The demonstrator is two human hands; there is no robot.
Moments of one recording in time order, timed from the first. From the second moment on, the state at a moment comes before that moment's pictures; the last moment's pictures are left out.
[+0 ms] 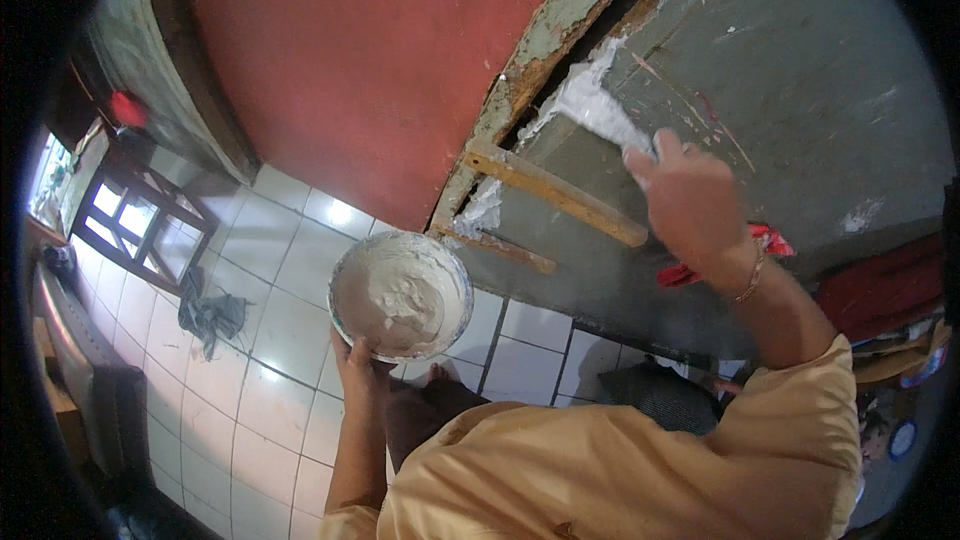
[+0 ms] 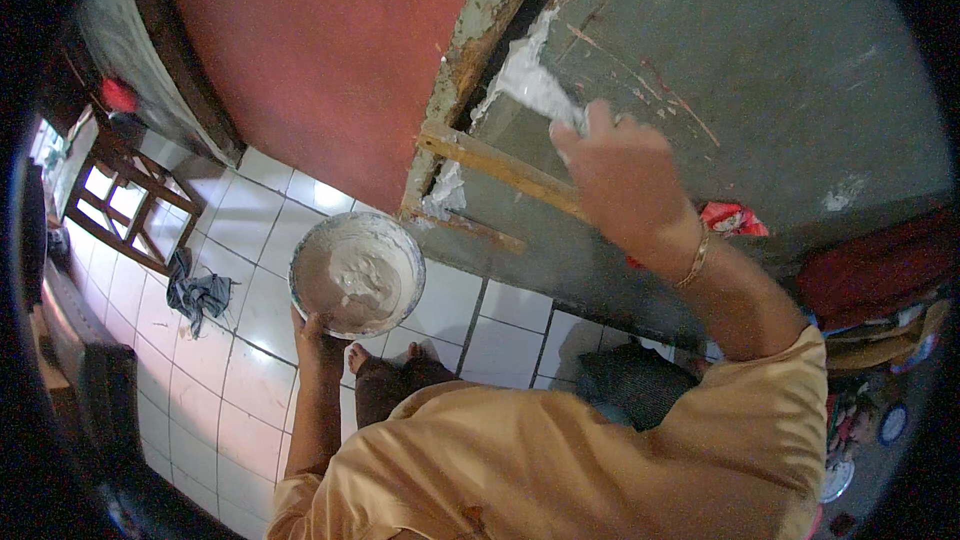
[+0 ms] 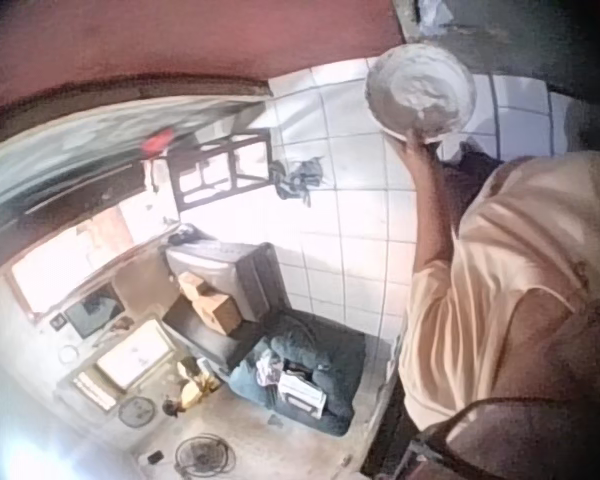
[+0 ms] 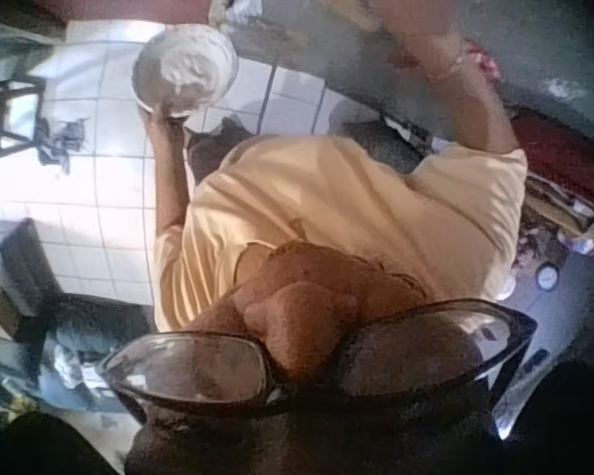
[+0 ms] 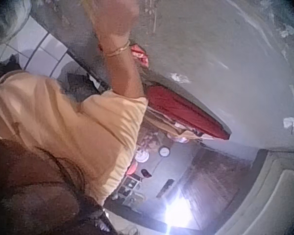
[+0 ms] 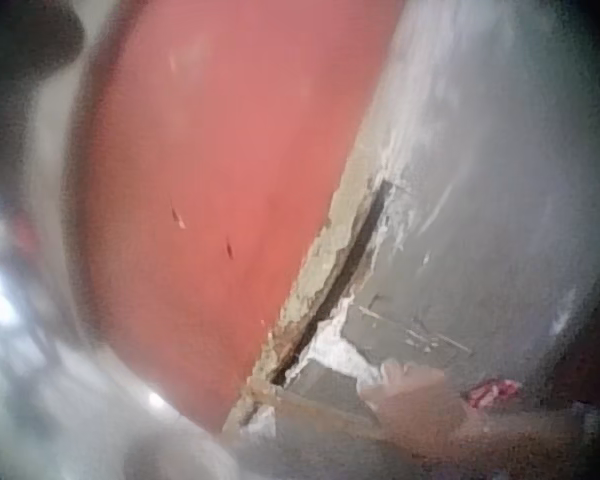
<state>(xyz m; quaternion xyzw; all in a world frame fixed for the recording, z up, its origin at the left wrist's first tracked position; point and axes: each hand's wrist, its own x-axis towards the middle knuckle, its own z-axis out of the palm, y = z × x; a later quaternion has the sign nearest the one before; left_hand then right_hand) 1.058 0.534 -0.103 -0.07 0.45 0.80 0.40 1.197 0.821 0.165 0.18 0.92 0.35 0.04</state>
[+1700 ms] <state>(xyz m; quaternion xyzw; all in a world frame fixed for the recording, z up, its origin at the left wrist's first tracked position) 1.075 0.529 -0.137 -0.15 0.44 0.80 0.38 1.109 0.832 0.216 0.03 0.89 0.44 0.10</state>
